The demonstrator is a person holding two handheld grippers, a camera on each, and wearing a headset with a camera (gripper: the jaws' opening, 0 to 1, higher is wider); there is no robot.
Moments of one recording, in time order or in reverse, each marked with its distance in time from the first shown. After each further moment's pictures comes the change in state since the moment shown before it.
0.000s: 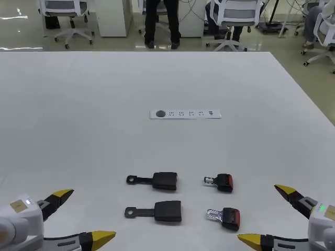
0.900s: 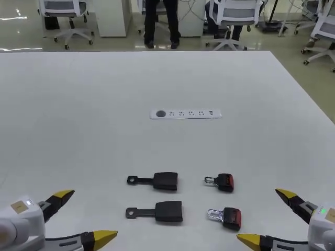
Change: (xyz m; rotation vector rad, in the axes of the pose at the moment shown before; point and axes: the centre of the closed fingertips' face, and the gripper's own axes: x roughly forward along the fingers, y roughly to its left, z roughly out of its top) left arm 0.002 0.000 0.000 -0.017 -0.010 0.004; right arm 0.004 -0.007 -0.016 0.074 -0.011 -0.029
